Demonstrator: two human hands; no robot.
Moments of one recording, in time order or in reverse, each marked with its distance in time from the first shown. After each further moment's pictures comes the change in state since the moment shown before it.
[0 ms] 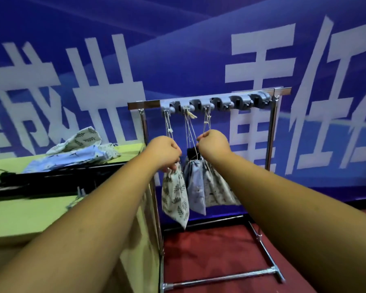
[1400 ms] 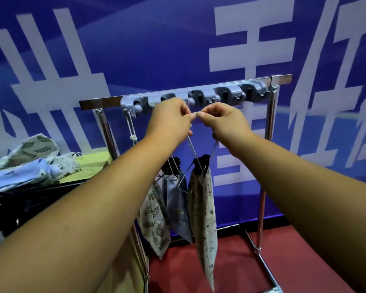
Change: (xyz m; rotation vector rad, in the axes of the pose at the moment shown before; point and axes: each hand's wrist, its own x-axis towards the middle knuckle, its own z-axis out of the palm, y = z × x) left_hand 0.134 0.086 0.068 -0.111 0.342 0.358; right_hand 0.135 0.079 -0.048 0.480 0.014 -0.212
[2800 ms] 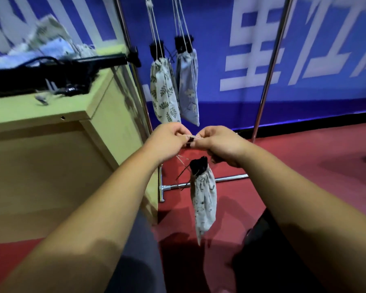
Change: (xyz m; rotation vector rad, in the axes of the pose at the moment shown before) left_hand -0.332 -0.140 -0.014 -0.130 -0.453 -0.412; right_hand -0.337 0.086 0.044 -0.016 -0.516 0.562
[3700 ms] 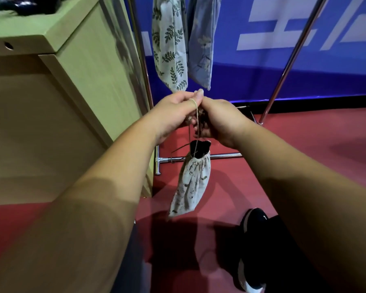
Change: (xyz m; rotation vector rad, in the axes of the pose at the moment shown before) left_hand 0.033 -0.063 0.028 -0.531 -0.118 -0.071; right_hand 0.063 0.044 0.046 0.310 0.008 0.091
